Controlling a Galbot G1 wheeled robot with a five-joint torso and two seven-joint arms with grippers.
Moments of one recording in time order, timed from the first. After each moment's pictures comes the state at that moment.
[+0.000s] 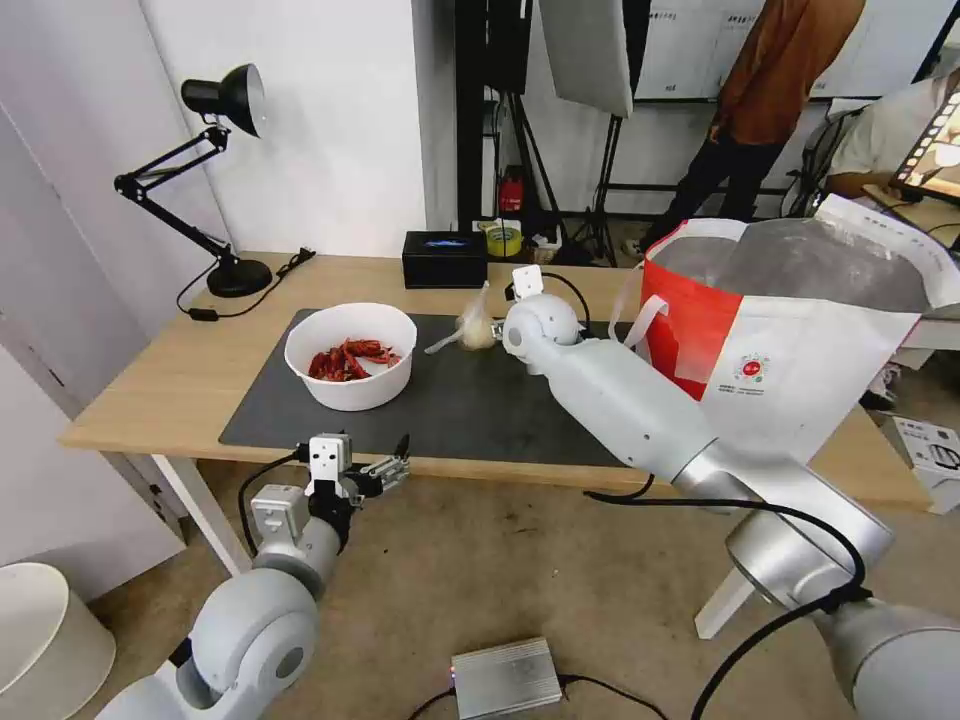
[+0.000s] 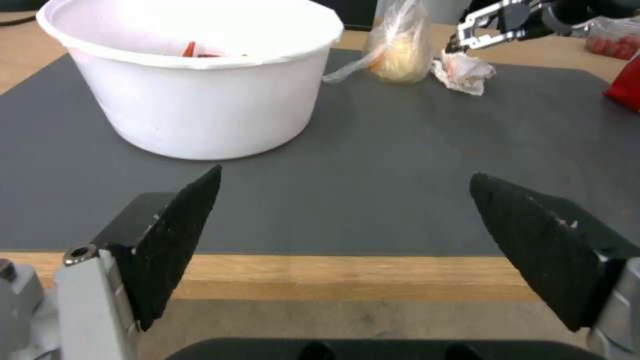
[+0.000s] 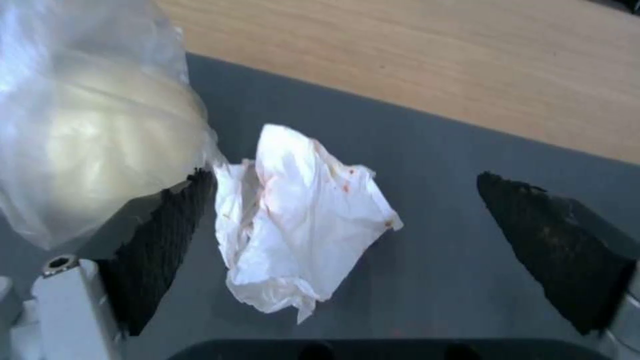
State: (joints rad) left arm 1.31 -0.96 -0.23 -2.24 -0.69 0.37 -0.49; right arm -0.08 1.37 -0.40 1.06 1.03 -0.72 0.73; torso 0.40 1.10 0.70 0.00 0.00
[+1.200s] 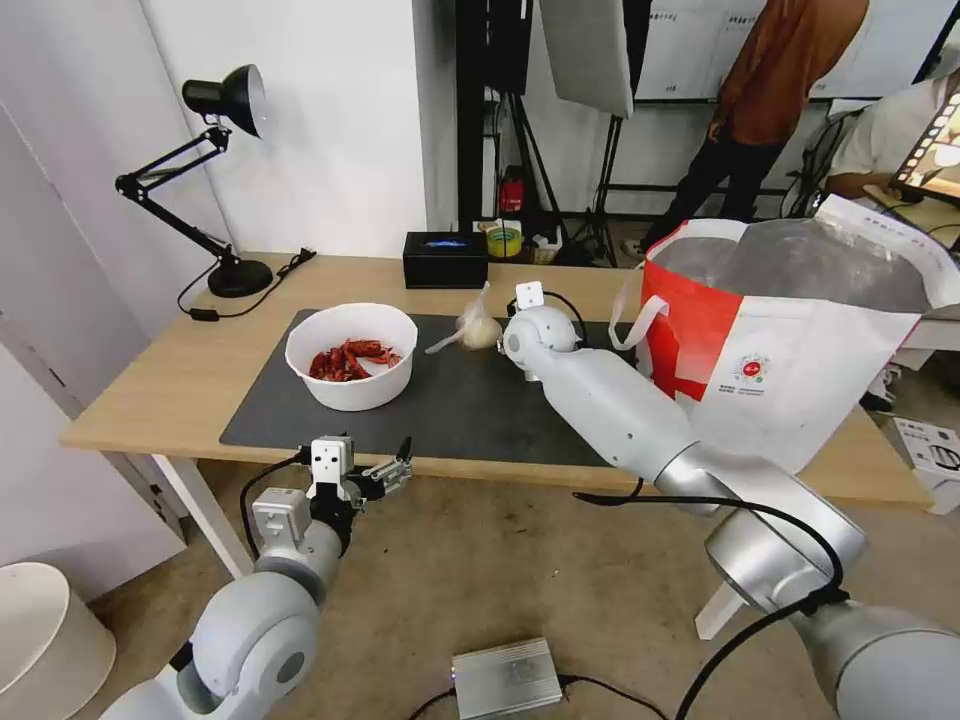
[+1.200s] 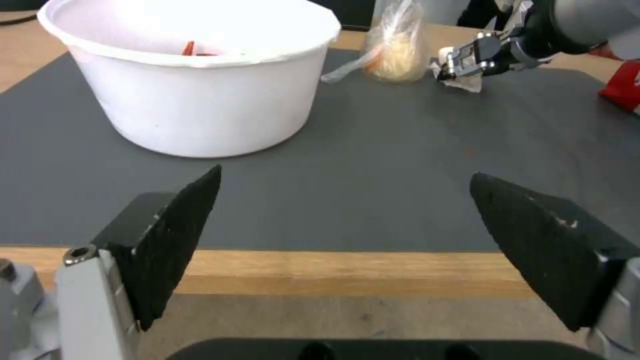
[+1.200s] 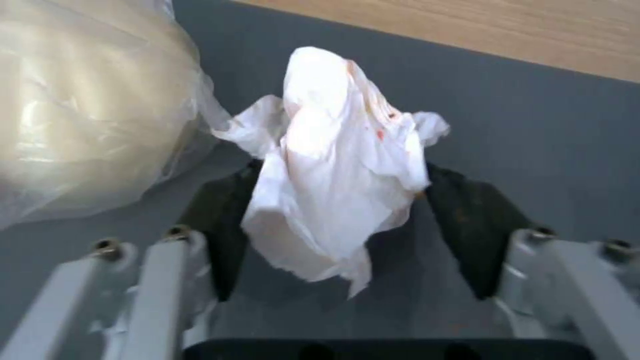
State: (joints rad) left arm 1.32 -0.96 -0.22 -2.25 -0.68 0.36 -0.49; right arm -0.10 1.42 -0.36 0.93 1.03 -0.72 0.67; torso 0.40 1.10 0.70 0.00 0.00
